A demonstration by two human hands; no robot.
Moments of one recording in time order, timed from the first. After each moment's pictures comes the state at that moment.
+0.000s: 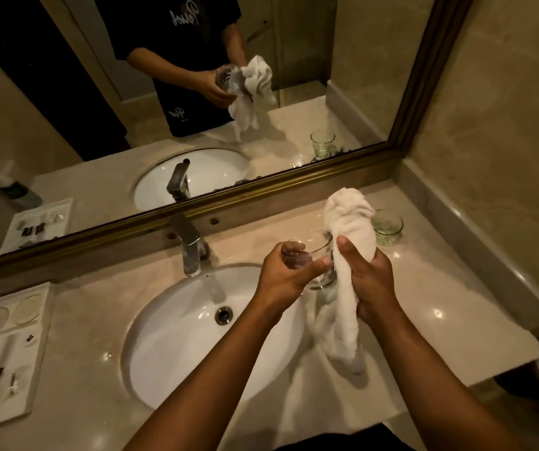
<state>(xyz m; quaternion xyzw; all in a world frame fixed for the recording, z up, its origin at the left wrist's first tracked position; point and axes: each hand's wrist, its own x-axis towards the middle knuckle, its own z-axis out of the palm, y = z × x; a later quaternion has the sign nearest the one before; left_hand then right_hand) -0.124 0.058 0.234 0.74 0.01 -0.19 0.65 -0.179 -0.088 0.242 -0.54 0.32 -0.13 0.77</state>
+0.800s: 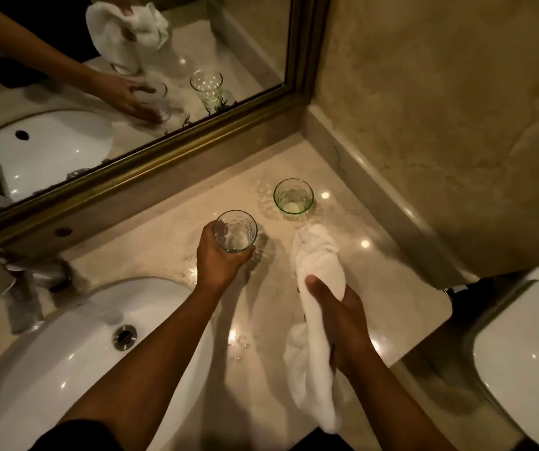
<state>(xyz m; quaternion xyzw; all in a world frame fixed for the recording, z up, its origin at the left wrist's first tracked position) -0.026 -0.078 0.058 0.87 -0.04 -0.12 0.47 -0.222 -0.206 0.137 -0.49 0.48 -0.09 0.73</state>
